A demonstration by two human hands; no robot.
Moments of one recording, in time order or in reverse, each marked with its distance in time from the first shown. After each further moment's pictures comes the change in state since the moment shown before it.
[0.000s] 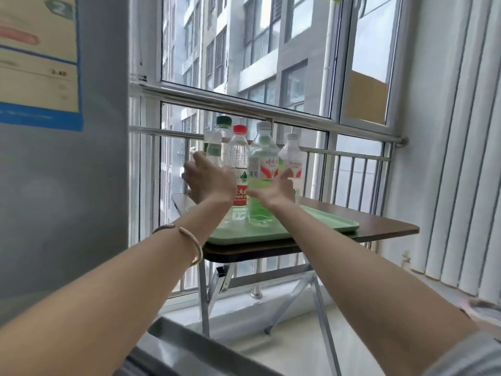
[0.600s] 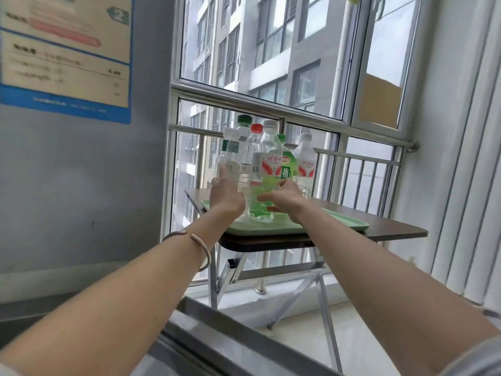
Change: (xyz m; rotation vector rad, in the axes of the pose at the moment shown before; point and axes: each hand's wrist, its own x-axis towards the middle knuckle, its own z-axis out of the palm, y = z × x) left_hand -0.007 -0.037 -0.008 -0.016 -0.324 0.063; right_hand -0.020 -0.001 -0.010 0.316 -0.348 0.036
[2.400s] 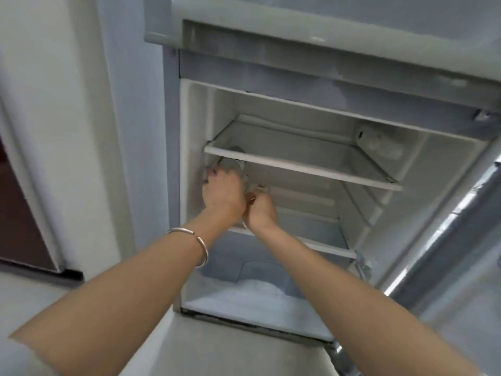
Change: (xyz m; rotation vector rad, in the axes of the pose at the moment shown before) left_hand -0.229 -0.398 -0.325 0.900 0.048 -0.424; right_hand -0.318 0.061 0.538 -0.185 -0.515 -0.074
